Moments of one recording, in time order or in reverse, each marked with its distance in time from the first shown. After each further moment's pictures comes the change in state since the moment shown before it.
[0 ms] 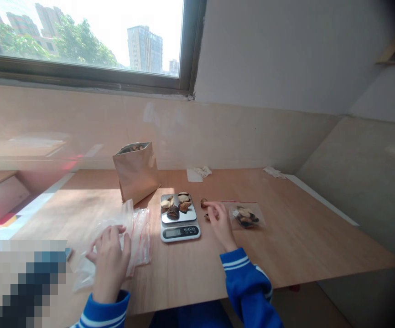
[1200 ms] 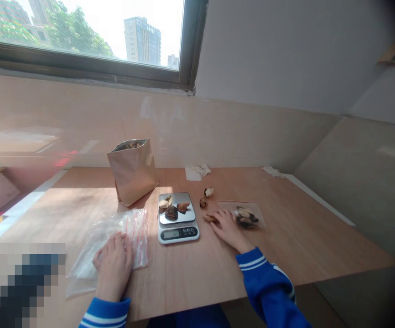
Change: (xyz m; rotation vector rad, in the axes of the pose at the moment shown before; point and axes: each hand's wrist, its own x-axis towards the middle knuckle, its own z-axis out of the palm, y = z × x) left_hand -0.025 -0.018 0.044 0.058 -0.130 0.071; right_hand -0.002 0.050 -0.028 -0.485 -0.410 -0.141
